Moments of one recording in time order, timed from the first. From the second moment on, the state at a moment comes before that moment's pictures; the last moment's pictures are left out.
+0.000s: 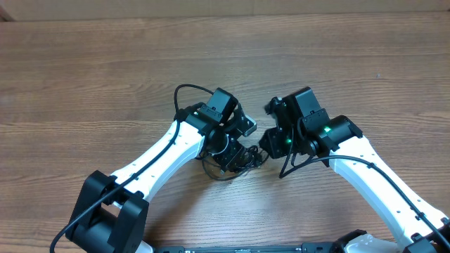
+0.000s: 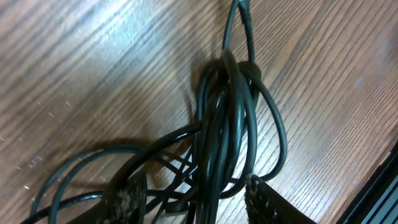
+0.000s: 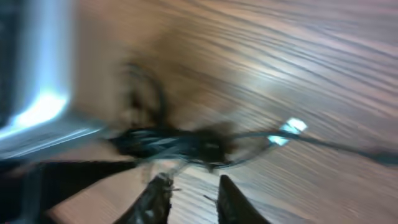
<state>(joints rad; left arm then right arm) -0.58 1.70 1.14 -0.80 0.34 0.15 0.45 1.42 1.03 -0.79 -0.25 0.22</state>
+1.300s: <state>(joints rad) -0.41 1.70 1.18 -0.82 0.75 0.12 0.36 1.42 1.03 -0.81 -0.39 -0.01</state>
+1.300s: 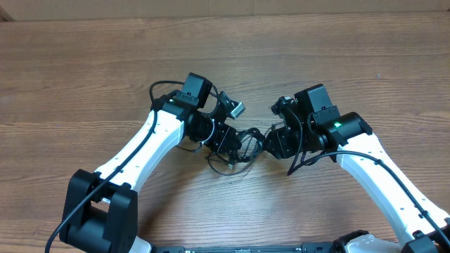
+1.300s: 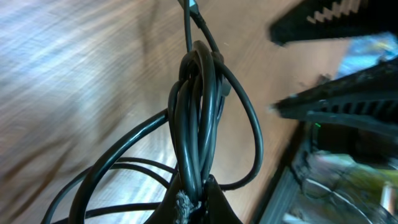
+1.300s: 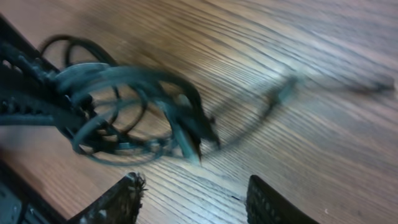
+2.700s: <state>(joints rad) -0.32 1.70 1.18 -0.85 0.93 0.21 0.39 1.42 1.03 -0.84 -0.29 0.15</state>
